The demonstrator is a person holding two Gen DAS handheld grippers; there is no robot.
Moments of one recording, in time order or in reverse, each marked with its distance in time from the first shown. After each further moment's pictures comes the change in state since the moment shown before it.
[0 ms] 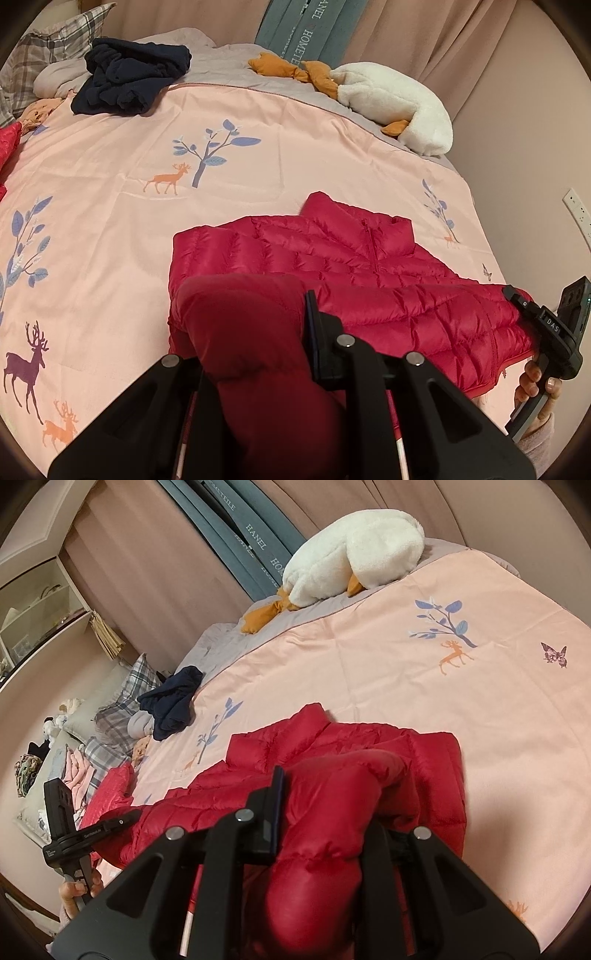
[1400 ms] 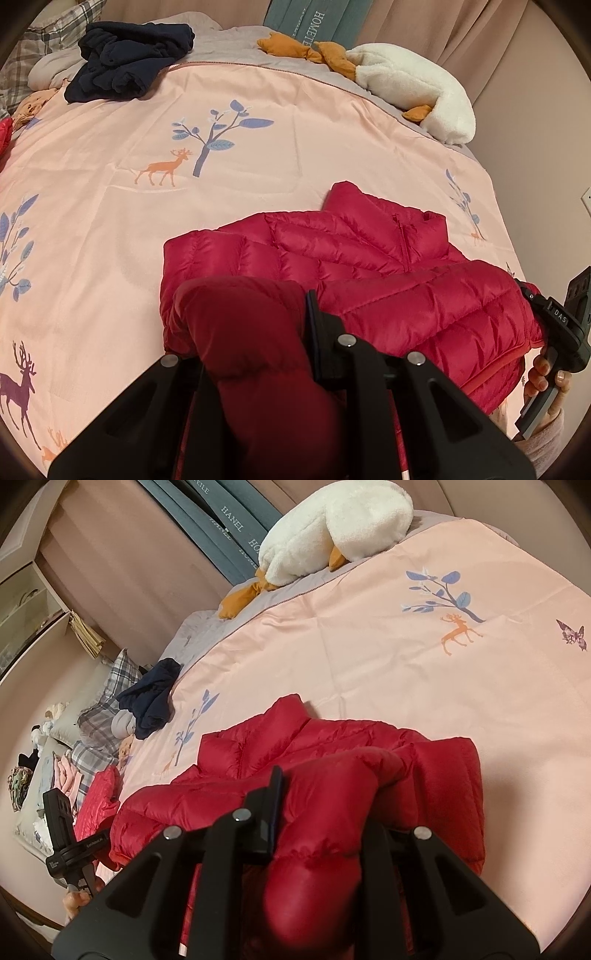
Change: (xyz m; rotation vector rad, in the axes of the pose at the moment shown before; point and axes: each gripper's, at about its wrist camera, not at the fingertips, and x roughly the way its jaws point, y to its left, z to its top) left arm 0.051 0.011 0.015 -0.005 0.059 0.047; right arm 0.055 -0.021 0.010 0.059 0.071 -0.032
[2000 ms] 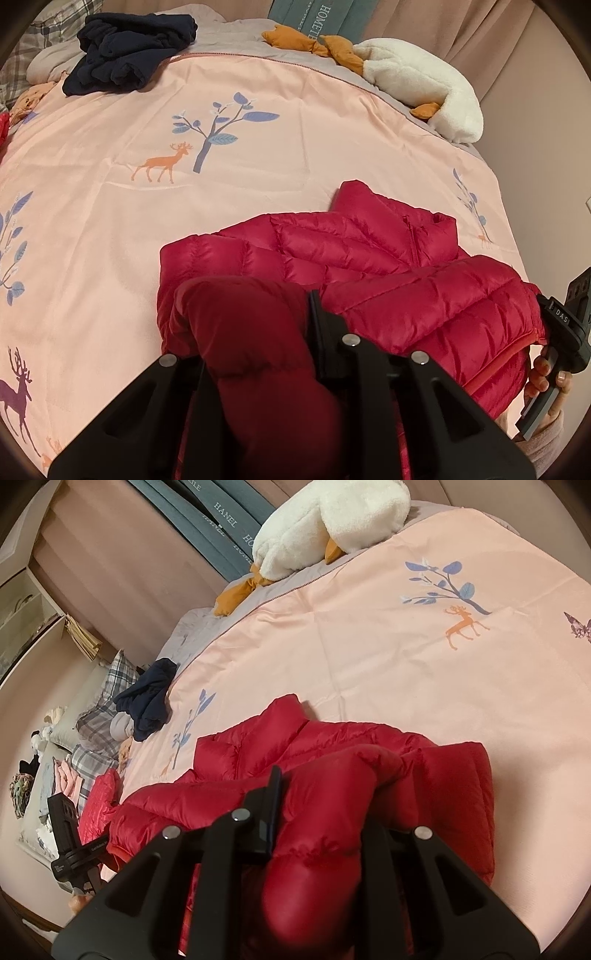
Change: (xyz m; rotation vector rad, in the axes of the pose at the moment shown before) left arm 0.017 0.006 0.009 -0.017 0.027 0.004; right arm 0.015 -0.002 0.003 0.026 0.019 0.000
